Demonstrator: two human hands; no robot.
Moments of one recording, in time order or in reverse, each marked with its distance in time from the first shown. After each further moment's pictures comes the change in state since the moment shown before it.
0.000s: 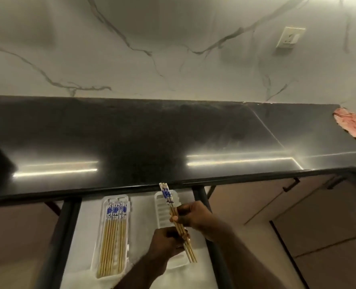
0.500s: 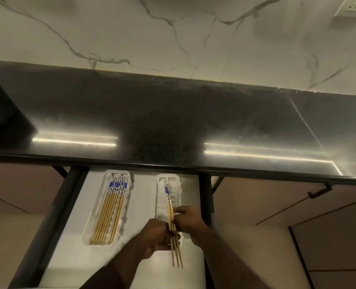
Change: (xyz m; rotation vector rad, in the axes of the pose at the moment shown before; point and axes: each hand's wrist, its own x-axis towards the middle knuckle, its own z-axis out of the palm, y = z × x) left_hand 0.026 -0.022 0.016 0.051 0.178 -0.208; right_hand 0.046 0.077 0.006 -0.014 -0.012 0.149
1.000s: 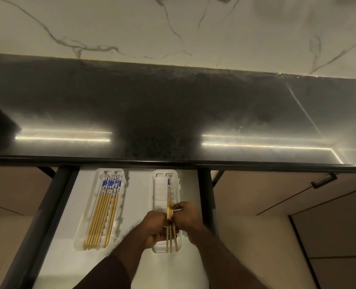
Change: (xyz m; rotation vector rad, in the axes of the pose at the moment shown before) left_hand 0.047 0.007 0.000 -0.054 0.044 -0.051; right_hand 0.022 0.006 0.007 -0.068 0.128 0.011
